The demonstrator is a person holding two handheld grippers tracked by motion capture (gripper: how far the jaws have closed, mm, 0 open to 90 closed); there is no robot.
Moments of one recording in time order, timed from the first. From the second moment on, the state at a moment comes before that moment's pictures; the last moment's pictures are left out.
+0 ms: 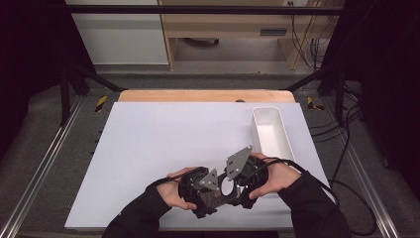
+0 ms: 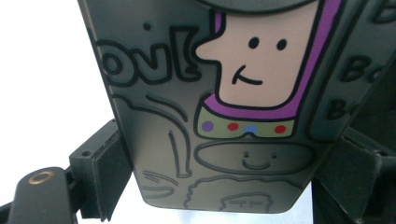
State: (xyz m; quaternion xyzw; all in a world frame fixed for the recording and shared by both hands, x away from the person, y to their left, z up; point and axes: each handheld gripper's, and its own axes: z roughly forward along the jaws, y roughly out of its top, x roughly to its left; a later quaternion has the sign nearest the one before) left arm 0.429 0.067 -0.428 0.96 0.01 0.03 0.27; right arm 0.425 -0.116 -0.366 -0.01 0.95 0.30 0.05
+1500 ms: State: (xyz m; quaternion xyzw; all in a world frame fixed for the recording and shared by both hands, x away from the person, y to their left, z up) left arm 0.433 0.093 -0.422 0.92 0.05 0.02 0.39; right arm 0.417 -0.166 -0.376 0.07 0.85 0.51 0.07
